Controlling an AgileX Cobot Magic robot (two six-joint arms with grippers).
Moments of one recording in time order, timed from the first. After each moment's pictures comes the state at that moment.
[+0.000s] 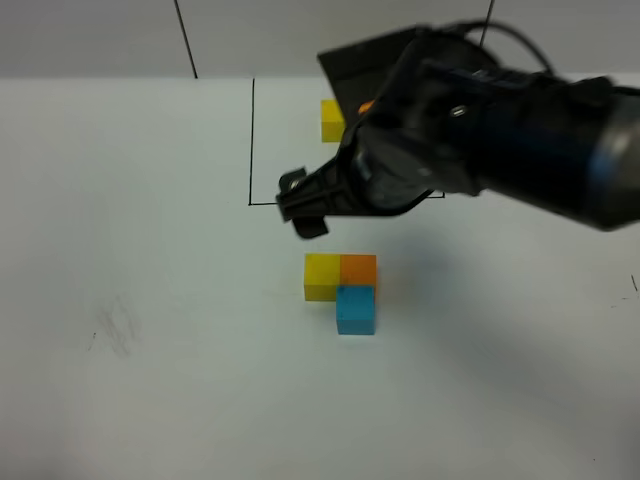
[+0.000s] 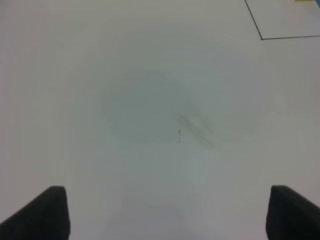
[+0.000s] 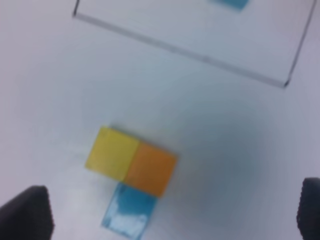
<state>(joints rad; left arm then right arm) -0.04 -0.01 -0.51 0.01 1.07 0.02 0.83 1.66 -1.43 -0.43 0.94 0.67</state>
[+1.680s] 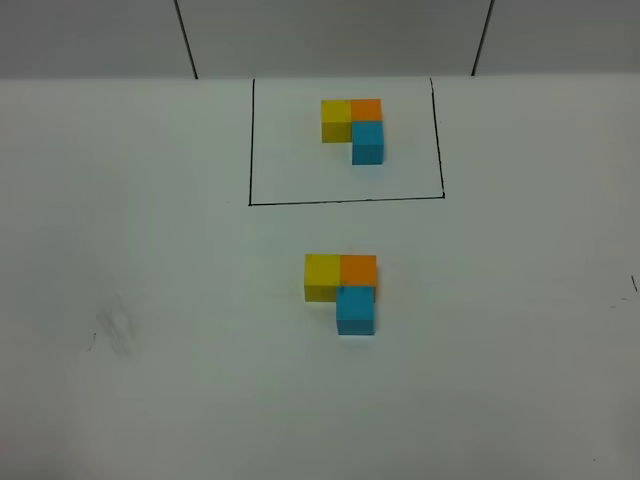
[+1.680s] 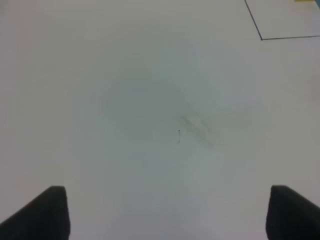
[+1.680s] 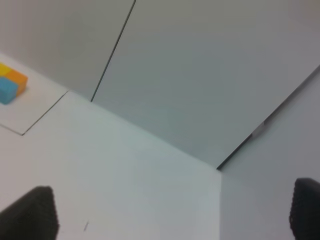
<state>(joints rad) -0.04 -0.01 -0.51 0.01 1.07 0.02 0.35 0.24 -1.13 -0.29 1.23 -0.31</state>
